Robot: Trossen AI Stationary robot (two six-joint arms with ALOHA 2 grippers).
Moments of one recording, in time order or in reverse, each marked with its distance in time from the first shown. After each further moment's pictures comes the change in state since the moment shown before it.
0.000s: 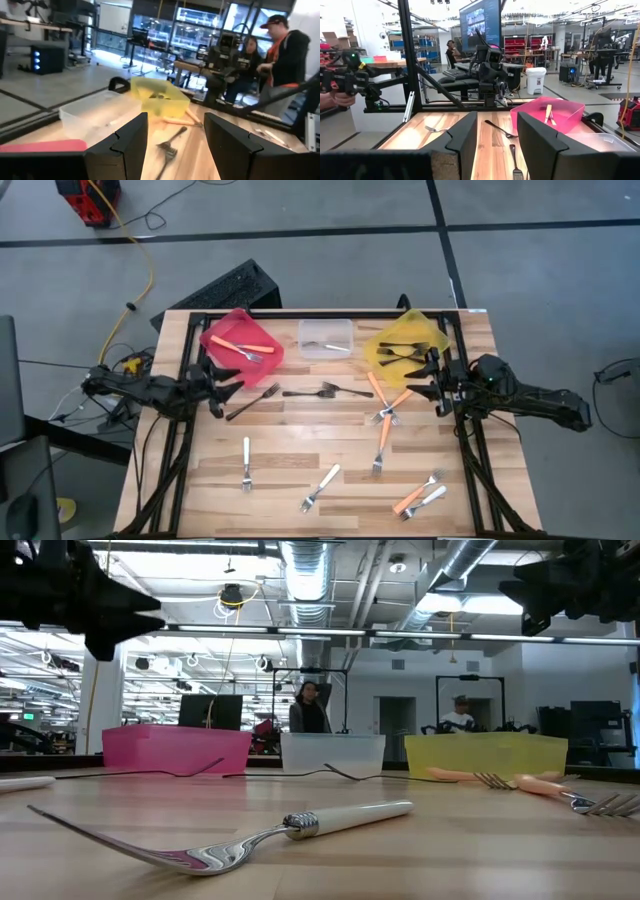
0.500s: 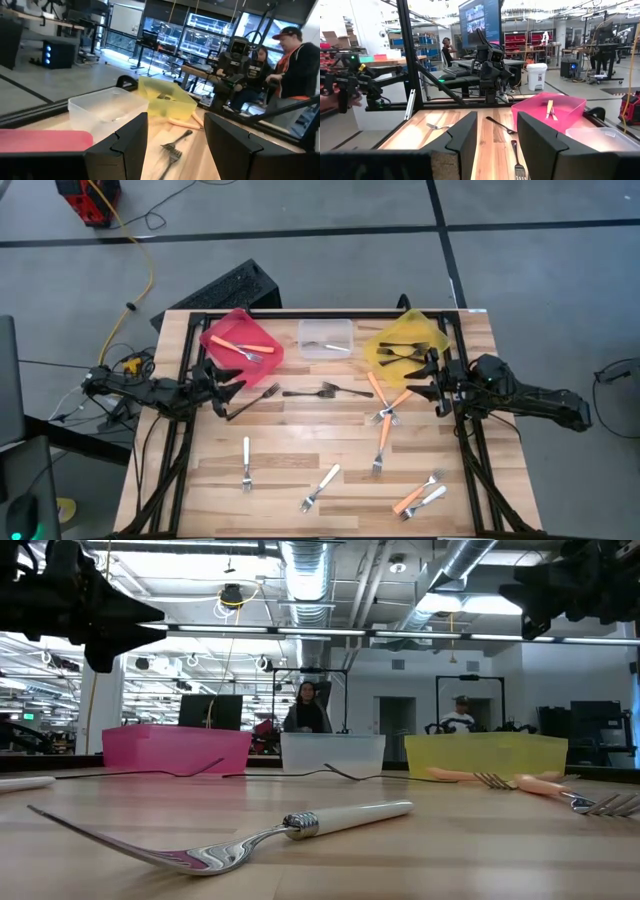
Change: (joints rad) left arm 0.000 -0.001 -0.053 0.057 -0.053 -0.057; right arm -0.001 0.000 0.000 -0.019 0.000 0.014
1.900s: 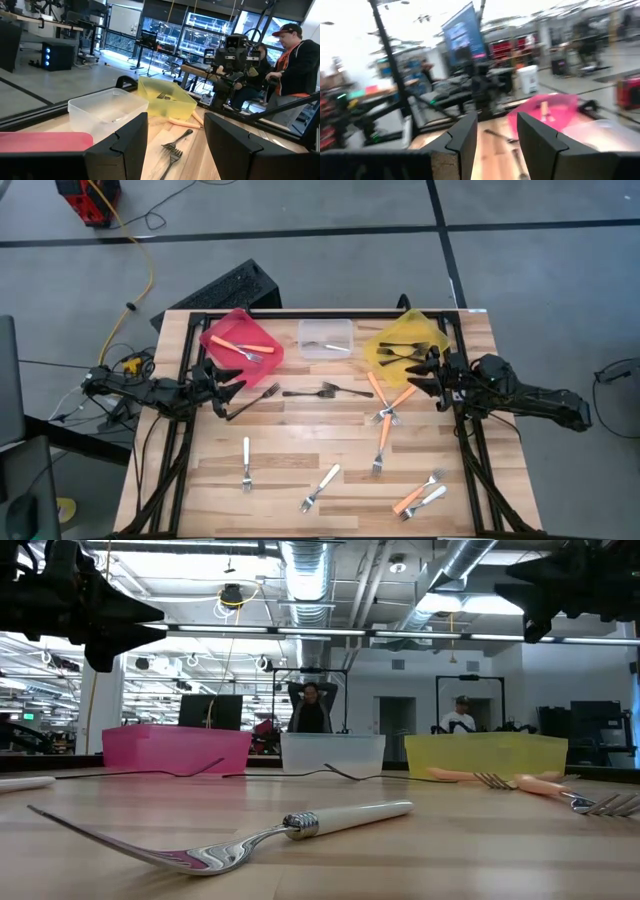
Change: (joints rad) left arm 0.000 0.000 0.000 -0.002 0.003 0.017; right arm -0.001 0.000 0.000 0.059 0.112 0.174
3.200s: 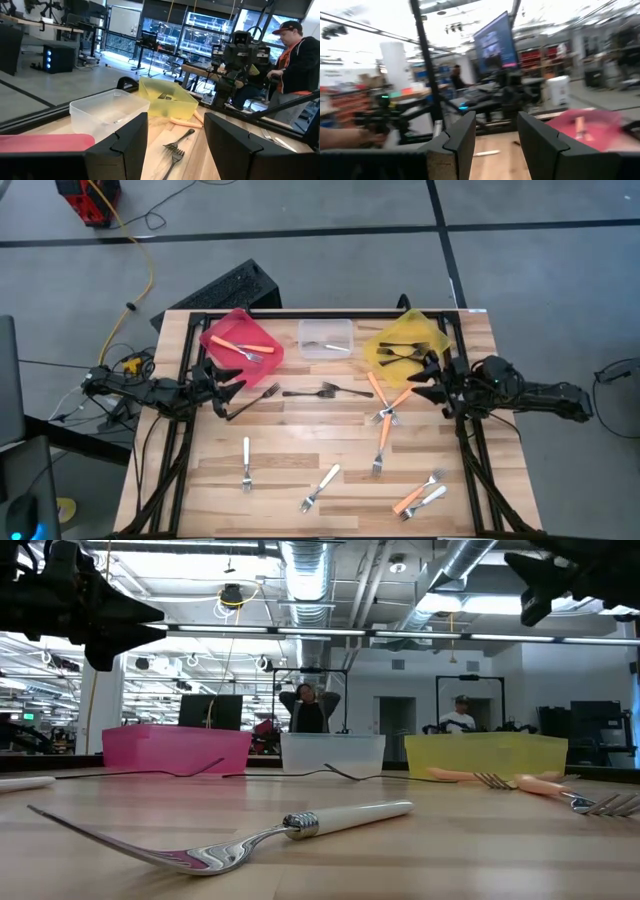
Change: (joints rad) left arm 0.000 0.000 0.000 0.003 -0.001 0.022; right arm 0.107 0.040 0.001 0.118 -0.055 -0.015
